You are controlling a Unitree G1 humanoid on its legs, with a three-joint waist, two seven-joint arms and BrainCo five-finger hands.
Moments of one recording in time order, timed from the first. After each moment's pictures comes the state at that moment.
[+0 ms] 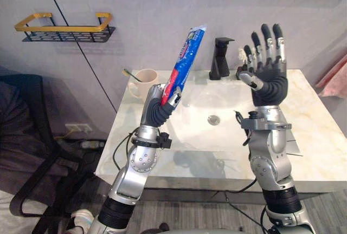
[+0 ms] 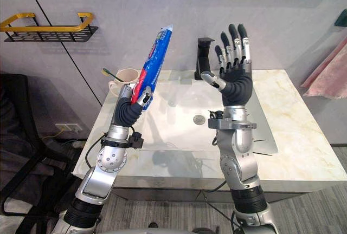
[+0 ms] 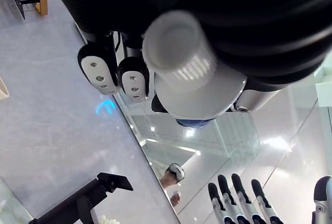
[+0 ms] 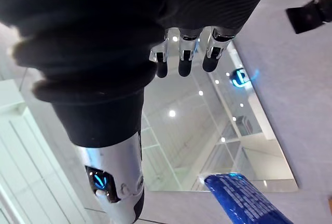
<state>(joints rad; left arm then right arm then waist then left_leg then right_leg) -0.13 0.12 -0.31 -0.27 0.42 -0.15 0.29 -0.26 -0.19 0.14 -0.28 0.54 -0.26 -0.14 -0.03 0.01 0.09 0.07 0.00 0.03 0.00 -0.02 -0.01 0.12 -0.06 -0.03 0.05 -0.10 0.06</state>
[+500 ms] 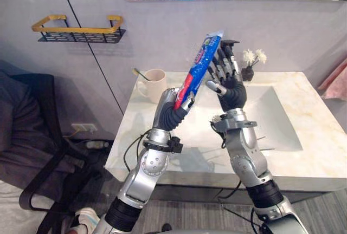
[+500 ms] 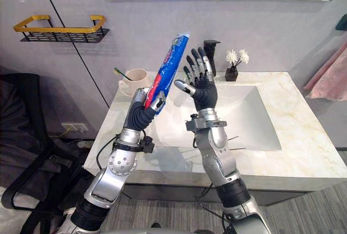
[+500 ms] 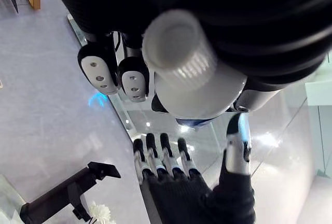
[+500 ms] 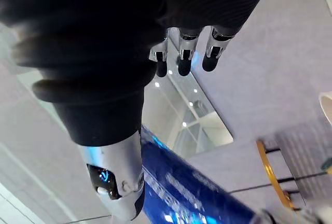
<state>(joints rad) -0.19 0.13 -0.43 -0.18 0.48 -0.12 0.28 -0.39 -0.15 0.34 -0.05 0.74 -0.19 -0.12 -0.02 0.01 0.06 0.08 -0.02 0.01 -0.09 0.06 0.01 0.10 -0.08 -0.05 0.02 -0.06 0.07</state>
